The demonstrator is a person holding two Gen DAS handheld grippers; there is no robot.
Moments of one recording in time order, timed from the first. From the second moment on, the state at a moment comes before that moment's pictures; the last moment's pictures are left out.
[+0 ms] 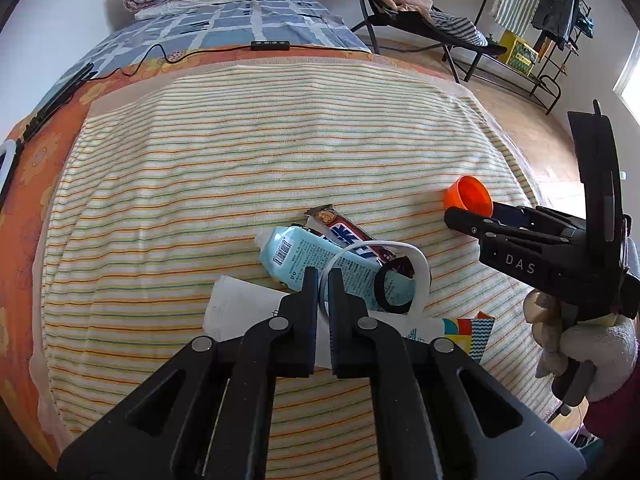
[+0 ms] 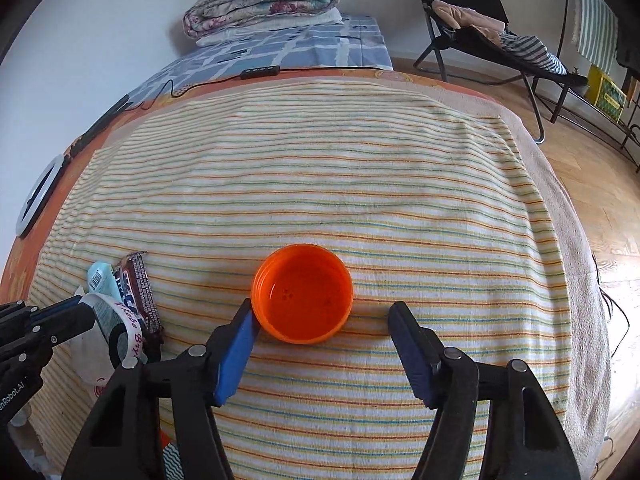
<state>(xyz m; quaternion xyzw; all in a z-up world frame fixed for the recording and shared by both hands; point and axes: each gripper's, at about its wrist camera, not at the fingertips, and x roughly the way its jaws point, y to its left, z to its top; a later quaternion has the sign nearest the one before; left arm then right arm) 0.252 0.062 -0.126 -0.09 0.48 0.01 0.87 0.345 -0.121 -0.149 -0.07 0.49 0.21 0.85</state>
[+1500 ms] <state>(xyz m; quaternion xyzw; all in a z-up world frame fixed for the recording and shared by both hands) 0.079 0.035 -0.077 -0.09 0.46 0.01 0.89 0.164 -0.158 -0.070 -0.10 0.44 0.29 0.84</state>
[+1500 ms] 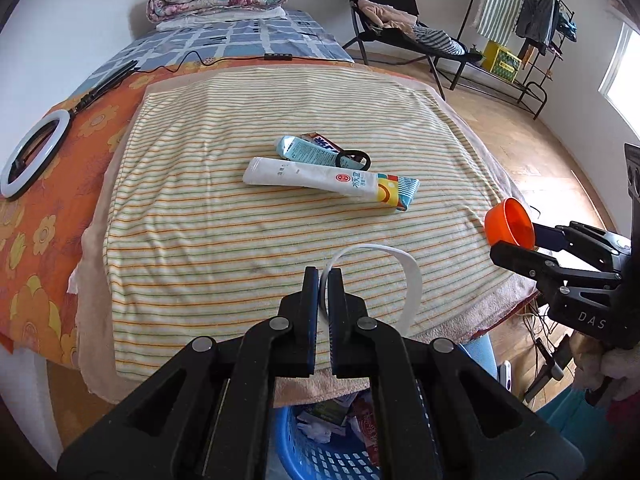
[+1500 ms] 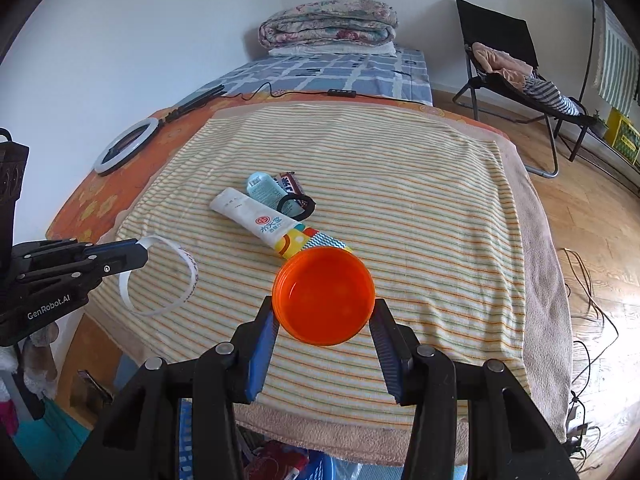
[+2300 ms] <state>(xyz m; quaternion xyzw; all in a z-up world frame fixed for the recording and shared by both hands) -0.007 0.009 -0.133 -0.11 0.50 0.02 0.86 0.047 -0.175 -0.116 -0.09 0.49 0.32 0.81</state>
